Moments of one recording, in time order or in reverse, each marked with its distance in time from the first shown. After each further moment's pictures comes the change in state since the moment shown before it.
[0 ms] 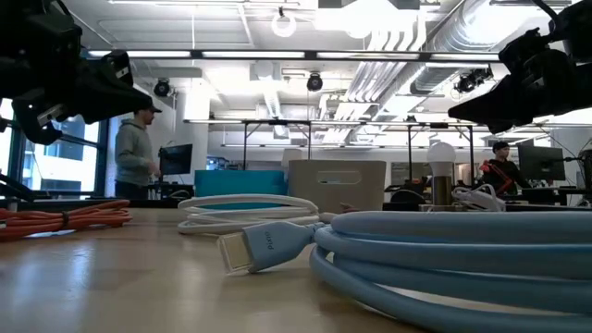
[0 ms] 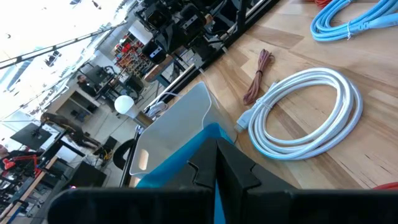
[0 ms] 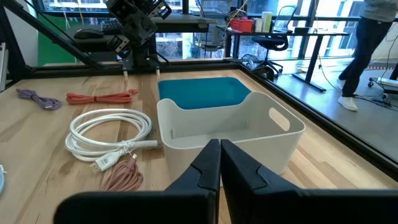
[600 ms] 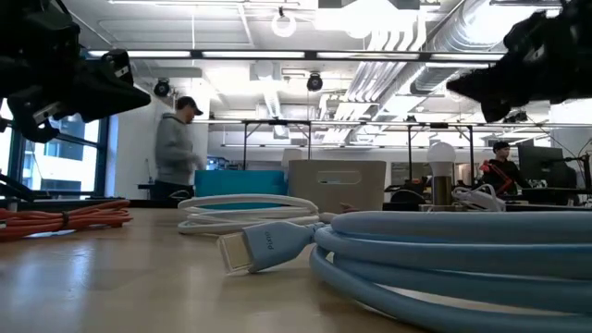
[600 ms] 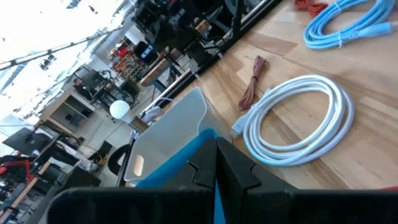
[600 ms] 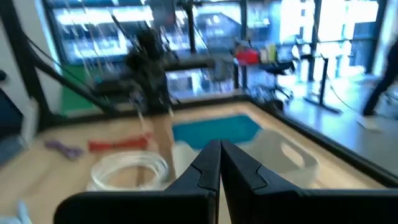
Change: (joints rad) left arm 0.000 0.000 0.000 0.005 0.029 -0.042; right arm 0.000 0.000 -0.001 0.181 -0.053 0.088
